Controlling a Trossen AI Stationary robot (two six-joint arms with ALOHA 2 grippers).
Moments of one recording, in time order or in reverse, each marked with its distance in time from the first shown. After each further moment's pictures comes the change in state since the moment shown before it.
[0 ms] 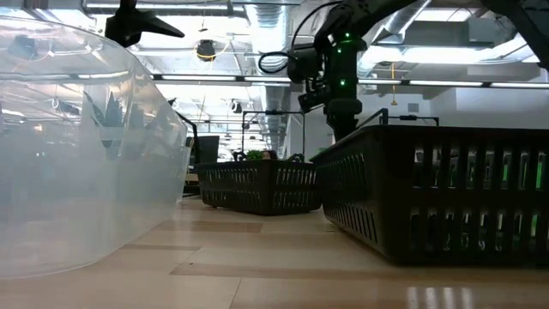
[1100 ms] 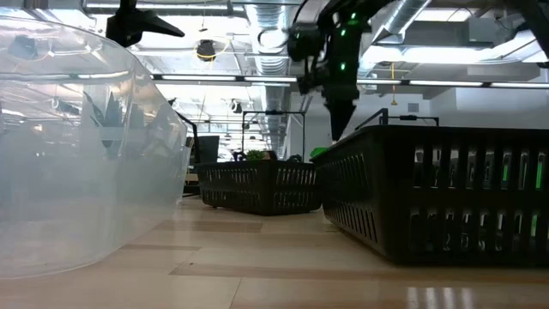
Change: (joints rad) left arm 0.000 0.000 0.000 0.001 0.012 0.034; right arm 0.047 -0.086 0.000 0.013 0.080 0.080
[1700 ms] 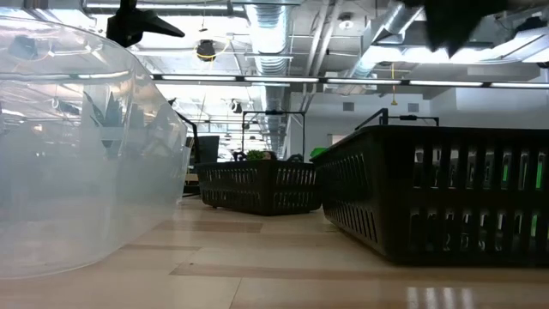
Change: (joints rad) left arm 0.000 0.000 0.000 0.000 0.000 0.011; right arm 0.671 -0.387 -0.182 -0.319 0.018 1.536
